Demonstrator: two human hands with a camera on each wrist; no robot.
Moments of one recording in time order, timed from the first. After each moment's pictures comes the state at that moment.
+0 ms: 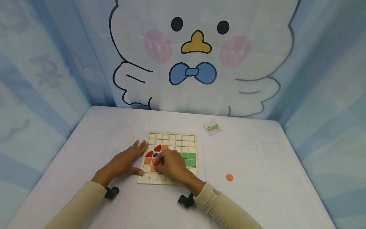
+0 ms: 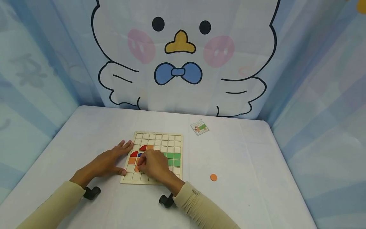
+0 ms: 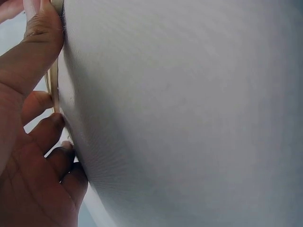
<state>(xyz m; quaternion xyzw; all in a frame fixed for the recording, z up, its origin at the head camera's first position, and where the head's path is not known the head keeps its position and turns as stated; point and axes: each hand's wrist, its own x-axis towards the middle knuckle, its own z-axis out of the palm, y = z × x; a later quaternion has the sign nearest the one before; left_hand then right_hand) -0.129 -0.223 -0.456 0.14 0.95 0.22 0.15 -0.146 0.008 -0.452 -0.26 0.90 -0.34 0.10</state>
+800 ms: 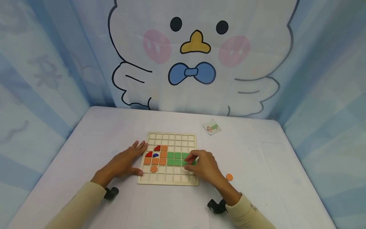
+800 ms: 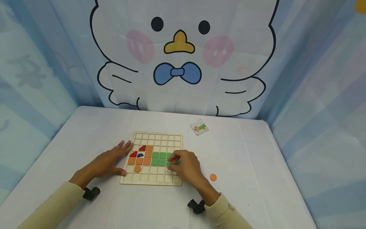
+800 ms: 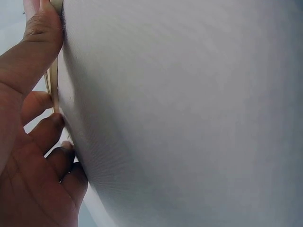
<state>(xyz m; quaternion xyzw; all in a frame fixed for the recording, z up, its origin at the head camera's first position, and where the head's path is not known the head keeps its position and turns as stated) -0.129 -0.219 -0.454 0.12 0.96 0.21 0.16 -0.137 0.111 -0.432 -0.13 0.92 -0.37 0.08</state>
